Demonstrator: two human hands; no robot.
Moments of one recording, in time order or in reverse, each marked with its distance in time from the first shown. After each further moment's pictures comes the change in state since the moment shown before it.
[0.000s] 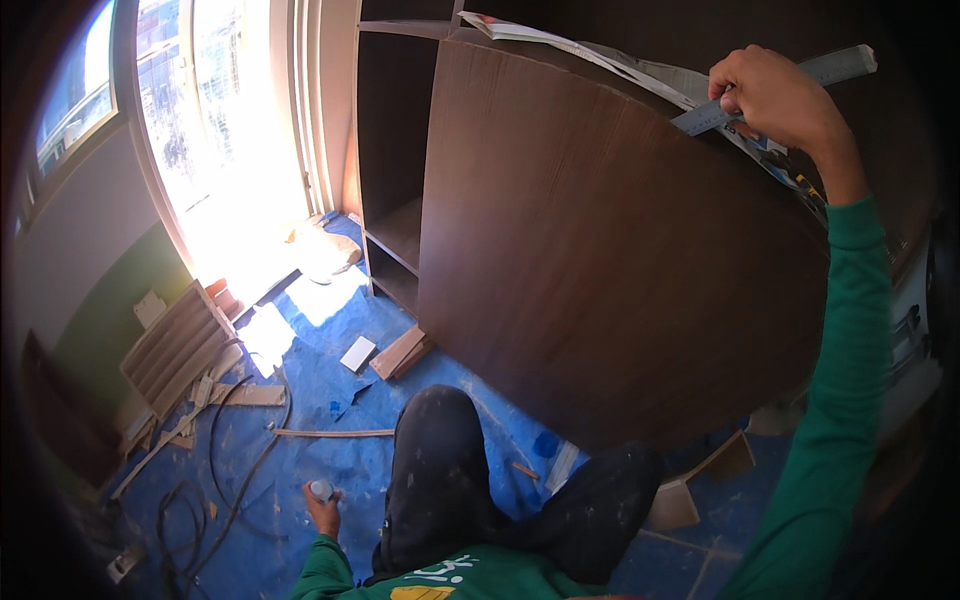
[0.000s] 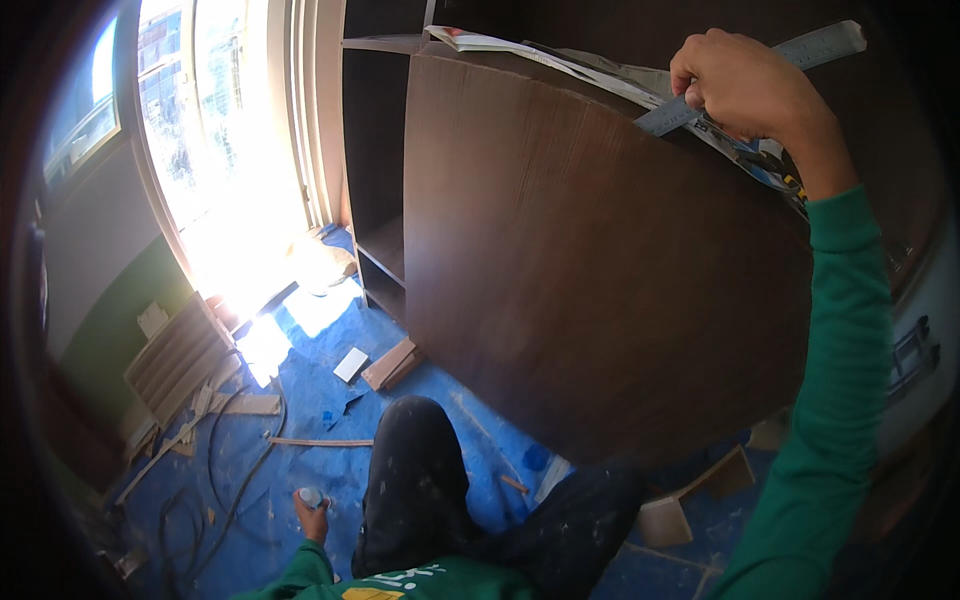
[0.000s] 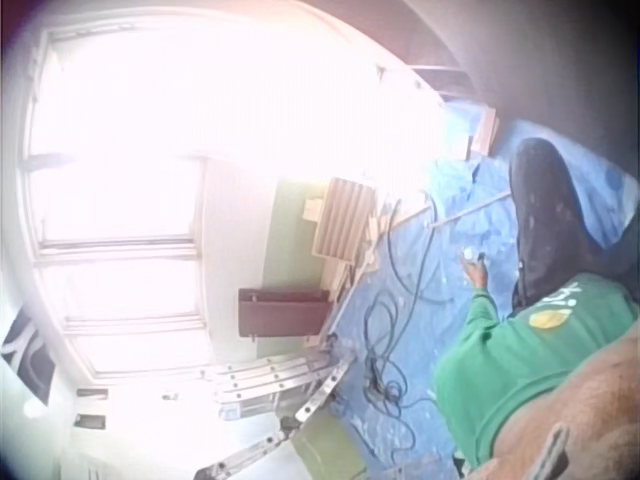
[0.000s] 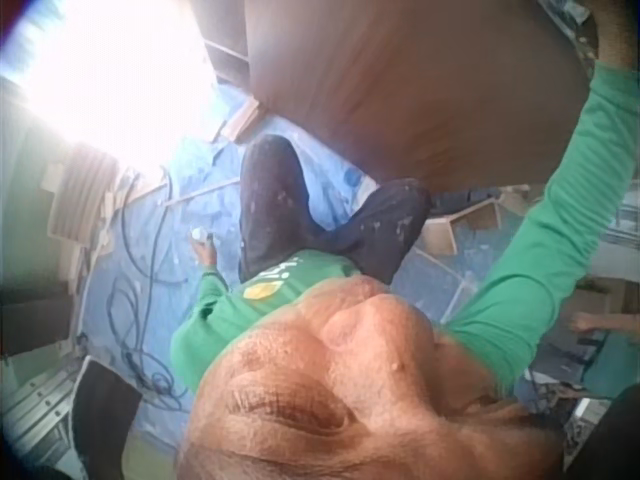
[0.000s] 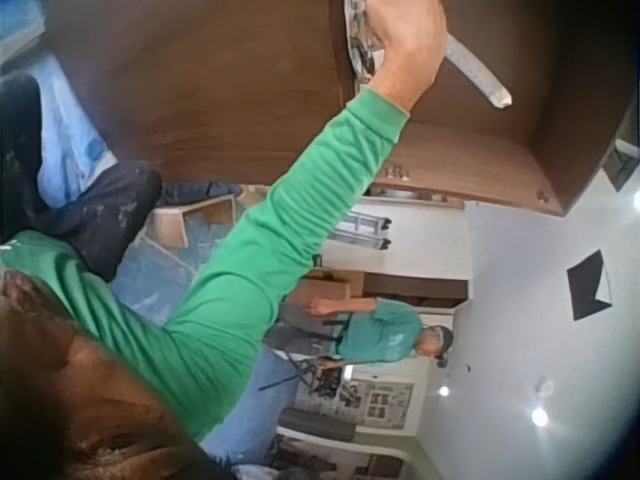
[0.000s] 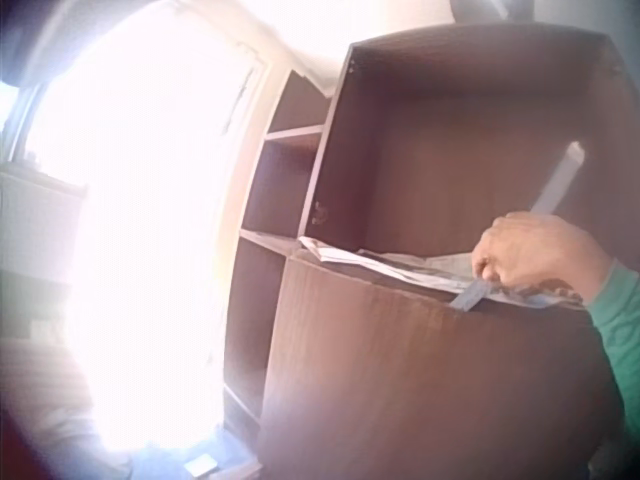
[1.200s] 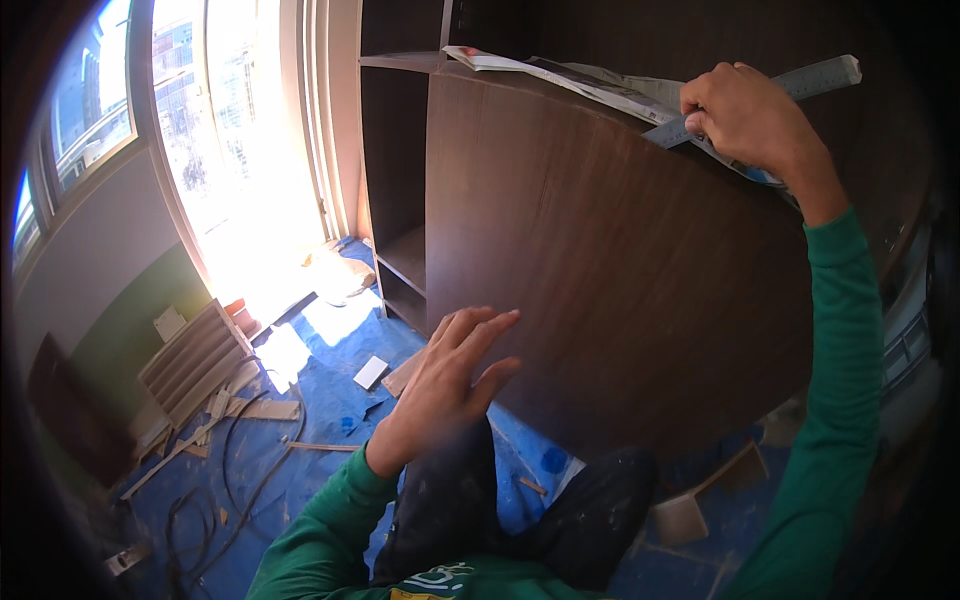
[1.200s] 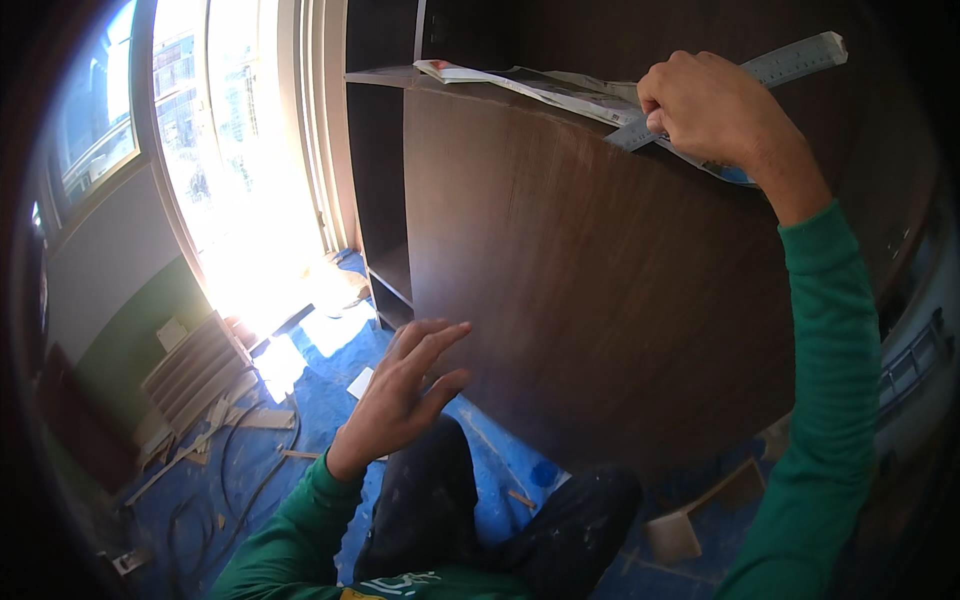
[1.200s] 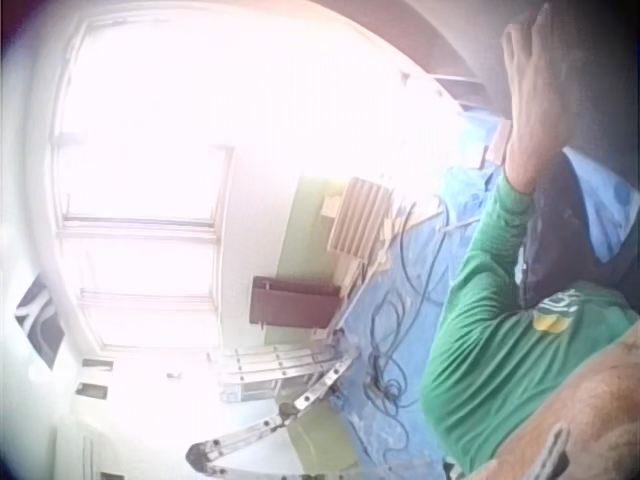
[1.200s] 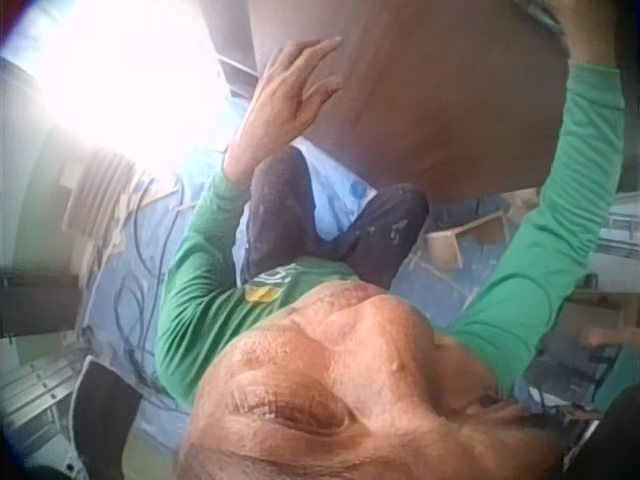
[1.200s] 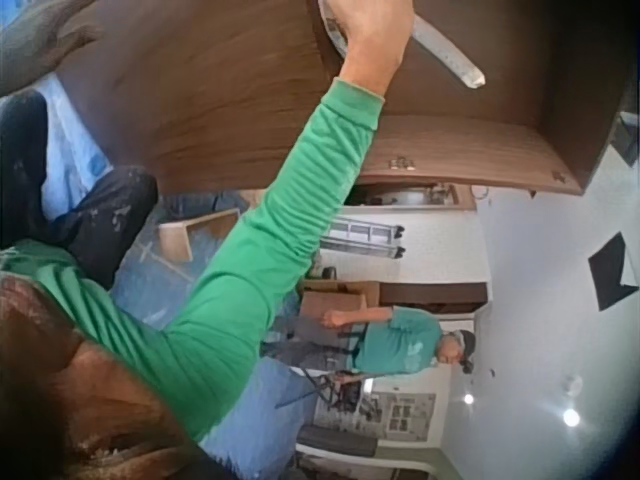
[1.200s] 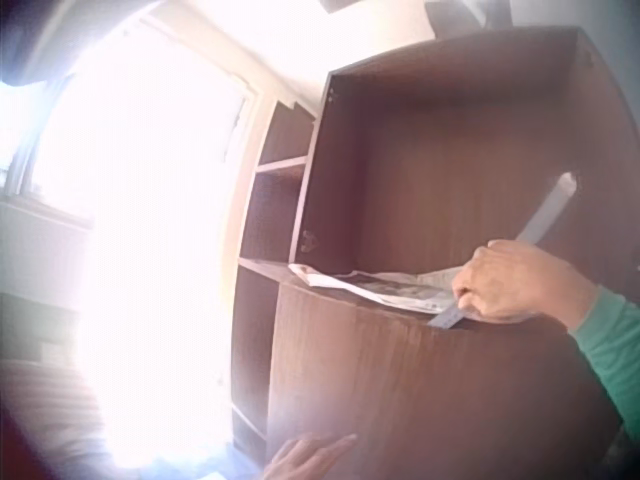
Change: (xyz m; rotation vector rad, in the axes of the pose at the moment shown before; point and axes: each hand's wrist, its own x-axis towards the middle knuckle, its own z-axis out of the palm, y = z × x) left_hand -0.068 0.629 0.107 -0.001 -0.556 1.191; right_hand -0.025 0.011 0.012 -0.048 0.180 -0.180
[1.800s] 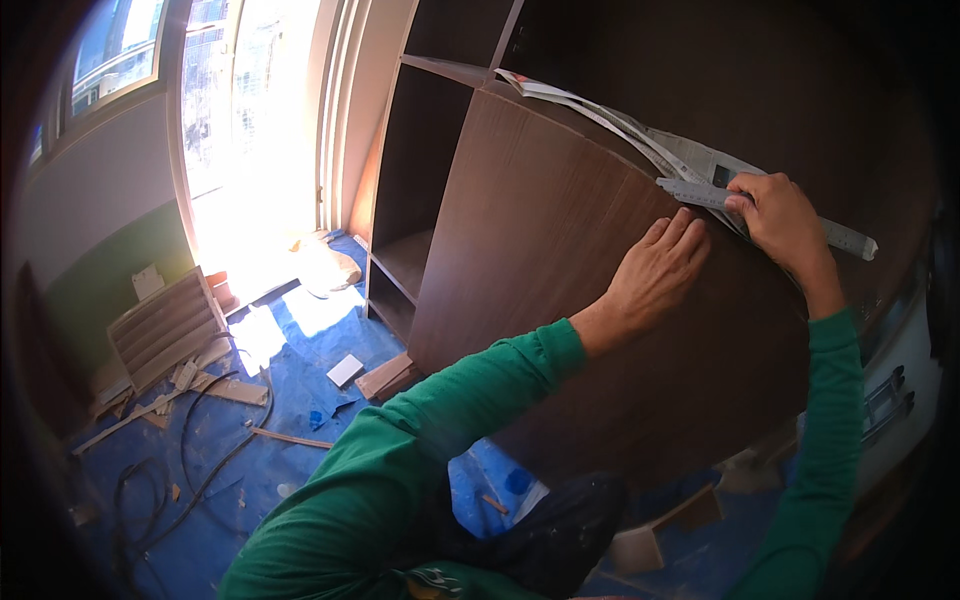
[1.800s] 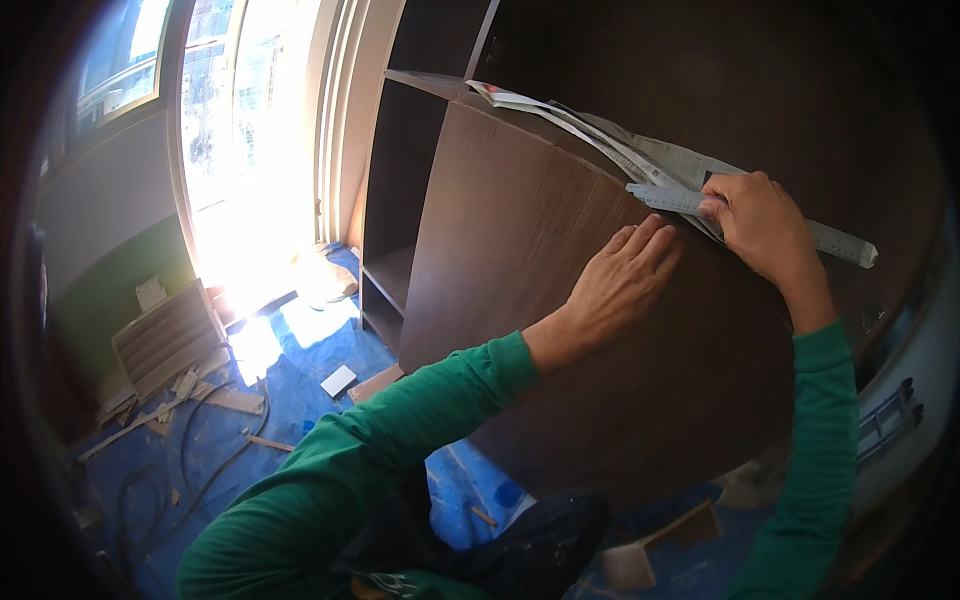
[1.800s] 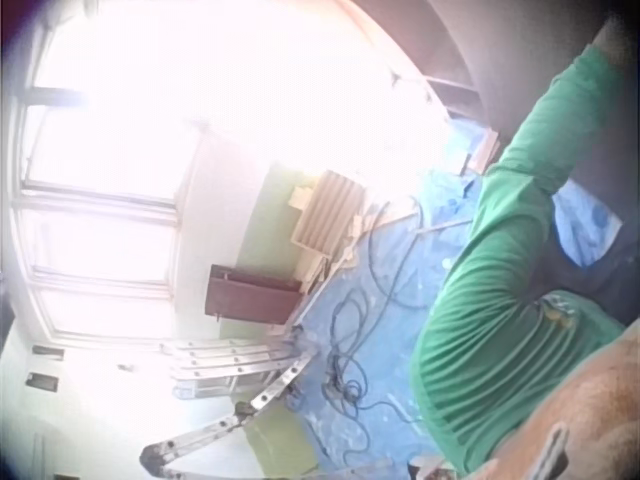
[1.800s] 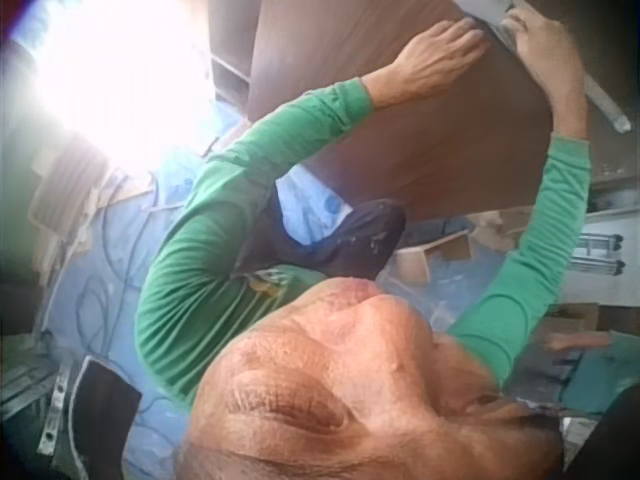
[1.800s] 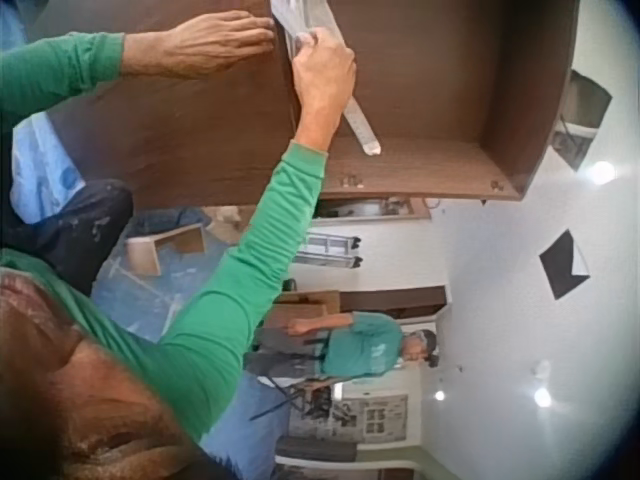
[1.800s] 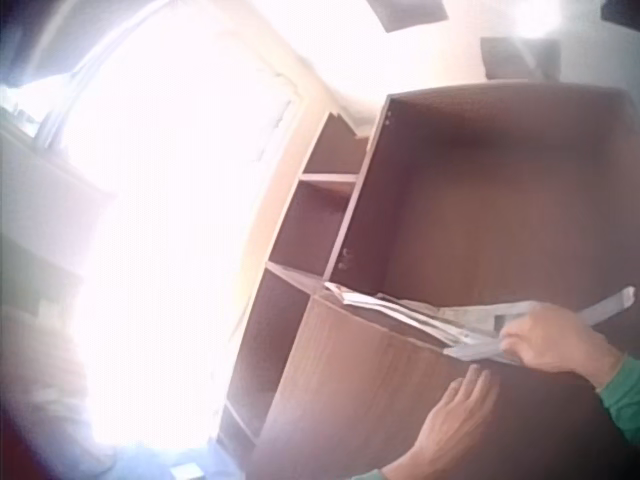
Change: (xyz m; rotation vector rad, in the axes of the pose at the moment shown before) left_hand 0.217 0.037 0.140 0.374 0.444 0.574; right_hand -0.032 -0.007 -0.007 0.153 0.069 0.127
